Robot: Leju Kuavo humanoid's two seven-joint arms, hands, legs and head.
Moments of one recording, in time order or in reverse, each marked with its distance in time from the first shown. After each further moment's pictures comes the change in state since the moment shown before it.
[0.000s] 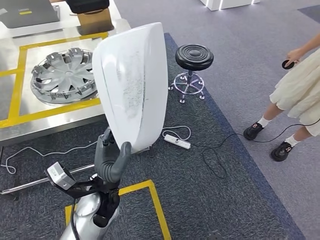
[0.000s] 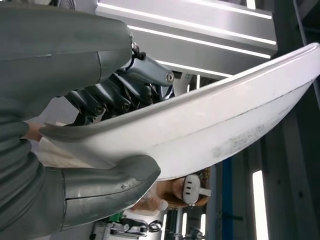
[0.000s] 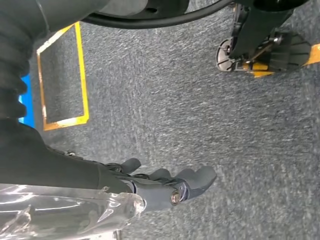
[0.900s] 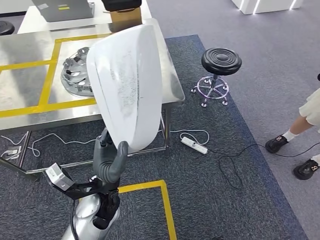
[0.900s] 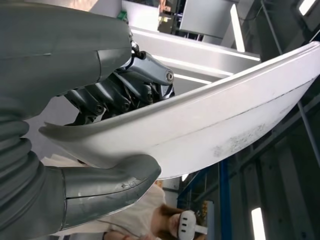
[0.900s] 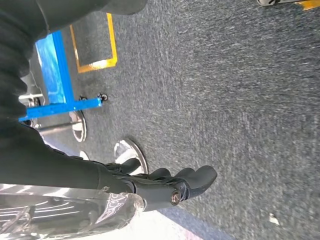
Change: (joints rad) left arm 0.006 -0.001 0.000 -0.006 0.020 0.022 0.003; right arm 0.006 0.002 0.038 -0.001 0.112 -0.185 0.201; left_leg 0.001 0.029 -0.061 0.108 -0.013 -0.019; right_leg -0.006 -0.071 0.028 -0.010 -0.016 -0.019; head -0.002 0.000
